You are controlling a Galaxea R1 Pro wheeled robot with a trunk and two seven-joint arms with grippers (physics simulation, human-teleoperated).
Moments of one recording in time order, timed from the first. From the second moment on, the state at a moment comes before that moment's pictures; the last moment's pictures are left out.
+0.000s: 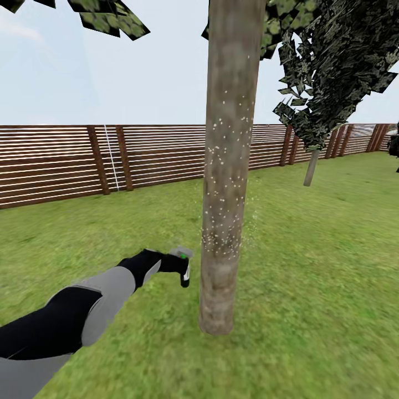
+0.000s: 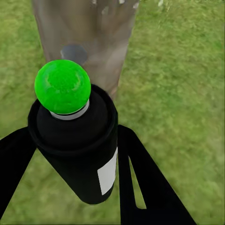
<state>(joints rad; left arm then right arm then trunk) -1.18 -0.14 -0.14 -0.03 -0.12 0.24 -0.46 -0.36 -0.04 0.08 0.05 0.10 -0.22 -0.03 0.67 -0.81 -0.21</state>
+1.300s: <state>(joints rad) -1.06 -0.12 -0.13 -0.03 -0.11 0.10 -0.45 -0.36 -0.03 0.08 0.05 0.10 -0.22 -0.03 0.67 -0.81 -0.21</state>
